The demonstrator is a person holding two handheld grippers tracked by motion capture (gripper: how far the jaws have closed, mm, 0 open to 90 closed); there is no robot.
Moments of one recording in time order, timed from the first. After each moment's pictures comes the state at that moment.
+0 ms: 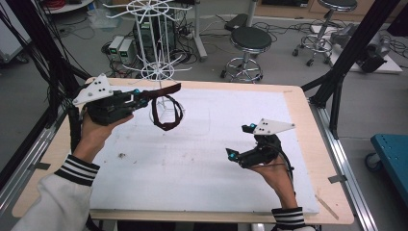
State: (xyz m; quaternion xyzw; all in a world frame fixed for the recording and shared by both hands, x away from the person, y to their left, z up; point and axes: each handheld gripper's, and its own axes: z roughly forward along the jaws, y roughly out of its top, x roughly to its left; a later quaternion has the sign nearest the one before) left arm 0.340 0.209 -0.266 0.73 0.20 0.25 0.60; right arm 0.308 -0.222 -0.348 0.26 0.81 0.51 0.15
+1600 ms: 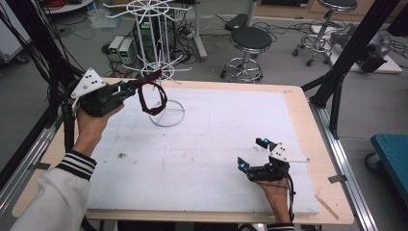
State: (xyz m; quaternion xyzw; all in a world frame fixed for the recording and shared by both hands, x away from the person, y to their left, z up) left arm 0.363 0.233 -0.281 0.70 0.28 0.33 0.56; right arm 0.282 -0.260 -0.425 0.31 0.71 0.59 0.22
